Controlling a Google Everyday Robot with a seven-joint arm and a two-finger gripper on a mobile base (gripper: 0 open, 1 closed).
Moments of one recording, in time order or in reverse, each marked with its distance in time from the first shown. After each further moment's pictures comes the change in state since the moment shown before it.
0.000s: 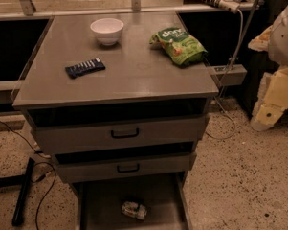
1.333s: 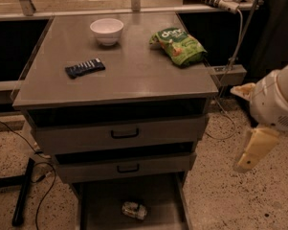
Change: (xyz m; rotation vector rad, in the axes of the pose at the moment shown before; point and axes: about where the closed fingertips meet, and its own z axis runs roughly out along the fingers) arm 0.017 0.042 0.094 -0.040 -0.125 -0.040
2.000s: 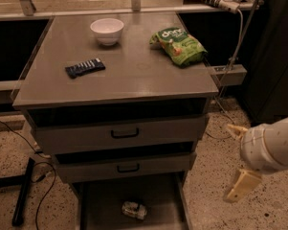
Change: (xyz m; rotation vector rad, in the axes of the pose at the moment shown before) arm 0.048 0.036 0.099 0.011 -0.086 0.014
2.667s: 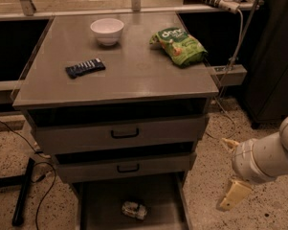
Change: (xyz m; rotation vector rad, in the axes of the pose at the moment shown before) arm 0.026 0.015 0.052 -0.035 -0.004 0.044
